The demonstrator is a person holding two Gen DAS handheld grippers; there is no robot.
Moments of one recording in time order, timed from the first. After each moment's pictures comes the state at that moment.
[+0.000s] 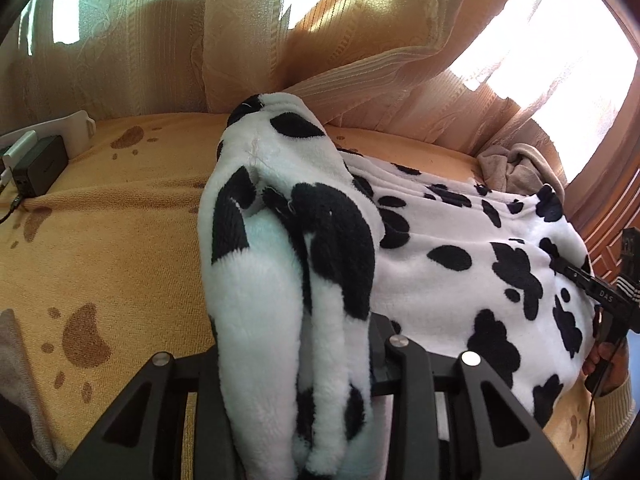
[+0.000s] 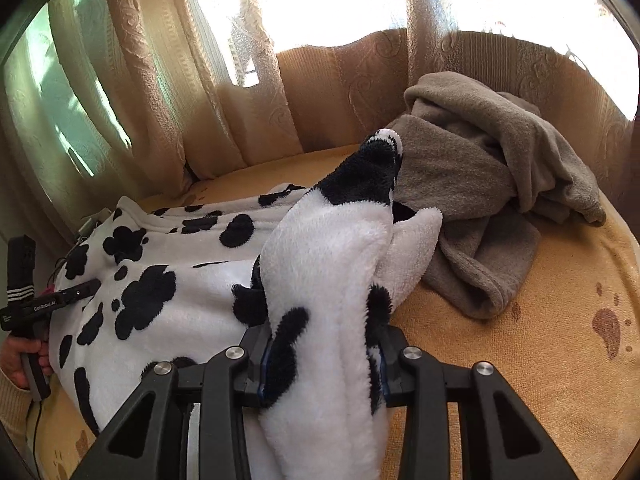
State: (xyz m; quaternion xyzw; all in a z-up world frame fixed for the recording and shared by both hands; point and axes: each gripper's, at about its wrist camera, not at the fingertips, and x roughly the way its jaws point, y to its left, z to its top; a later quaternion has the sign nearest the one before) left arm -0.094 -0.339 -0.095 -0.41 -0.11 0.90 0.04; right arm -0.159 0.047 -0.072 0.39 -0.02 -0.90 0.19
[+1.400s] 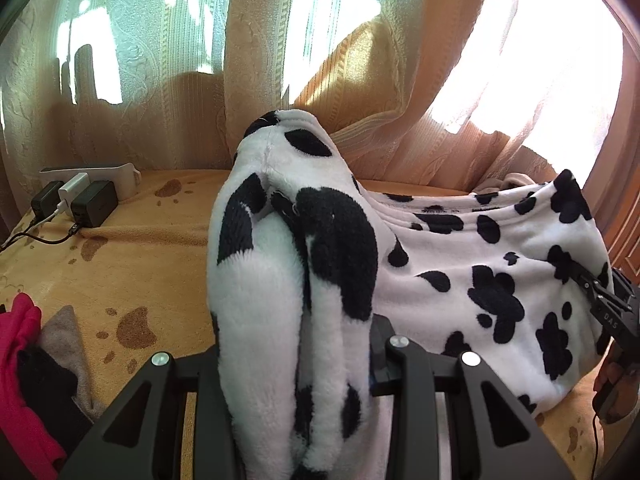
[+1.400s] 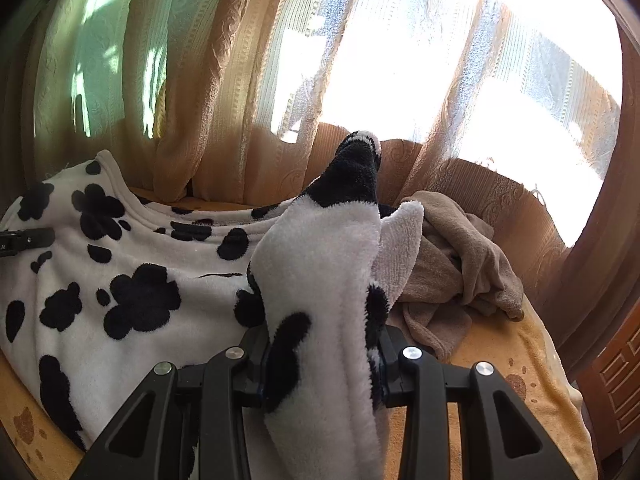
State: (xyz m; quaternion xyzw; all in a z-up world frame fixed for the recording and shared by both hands) left arm -0.042 -0.323 -0.042 -0.33 -0.09 0.94 0.00; right arm -0.093 0.010 -0.030 0.25 0.12 -0.95 0.12
